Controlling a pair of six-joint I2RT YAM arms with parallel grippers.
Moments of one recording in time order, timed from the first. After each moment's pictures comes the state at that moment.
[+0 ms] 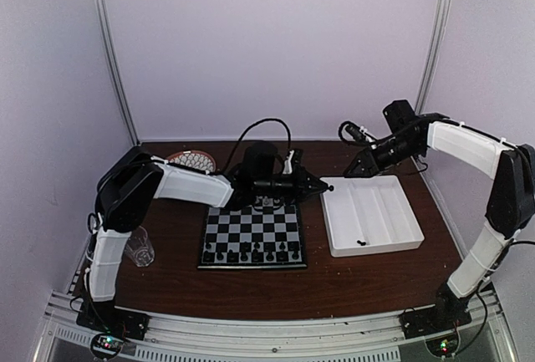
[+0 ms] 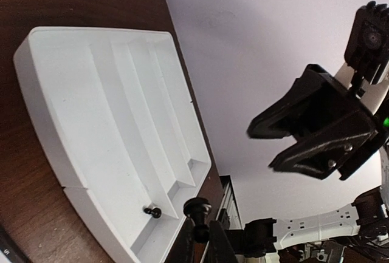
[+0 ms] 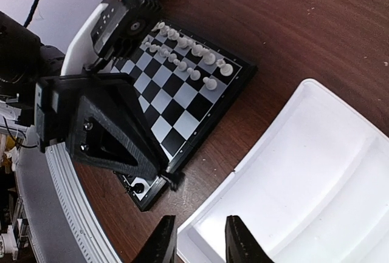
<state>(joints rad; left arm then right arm) -0.89 2.22 1.51 0.50 0.52 -1.13 0.27 1.66 1.39 -0.80 -0.69 -0.17</state>
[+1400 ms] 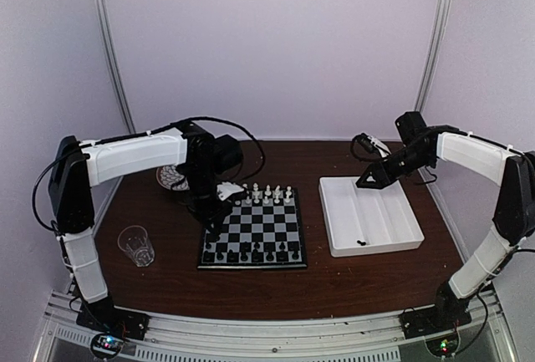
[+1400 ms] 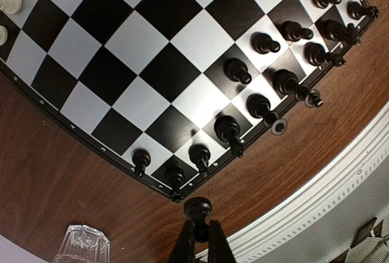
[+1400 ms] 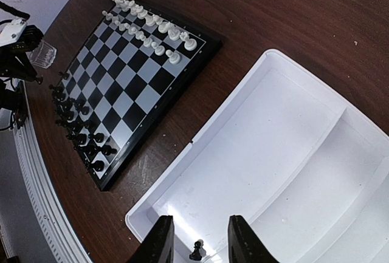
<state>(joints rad) -0.79 1.88 1.61 -1.30 0.17 -0.05 0.18 1.58 1.23 -0.74 -0.63 -0.31</state>
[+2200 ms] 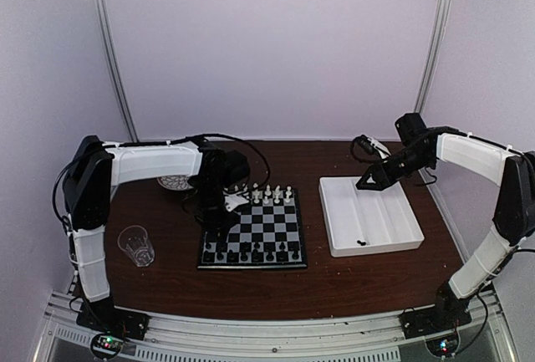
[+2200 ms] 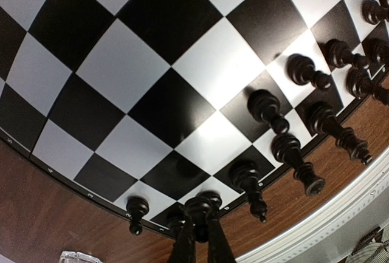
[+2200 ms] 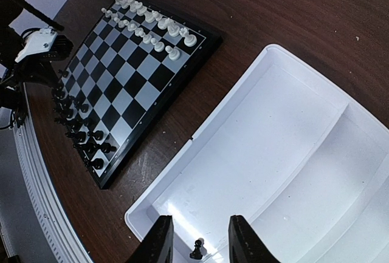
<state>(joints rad) -0.79 1.98 1.56 -1.20 0.17 -0.06 0.18 1.58 1.22 -0.74 -0.63 -0.31</state>
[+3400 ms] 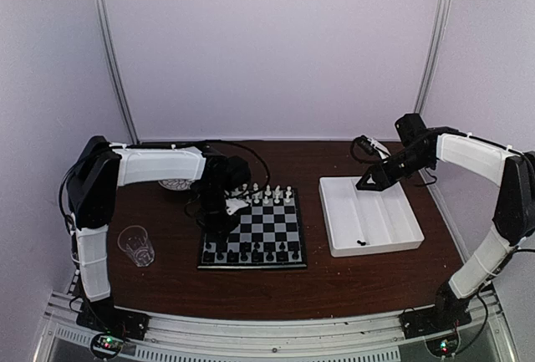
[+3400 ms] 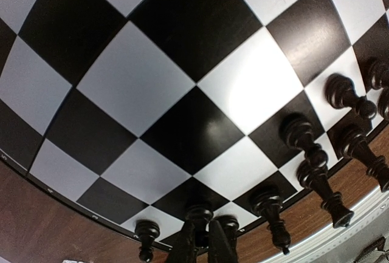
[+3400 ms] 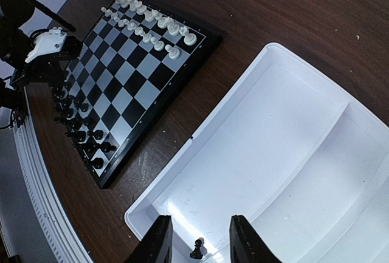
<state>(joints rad) -0.79 2.02 1.53 -1.14 0.14 -0.07 0.18 1.58 1.22 -0.74 -0.63 -0.31</state>
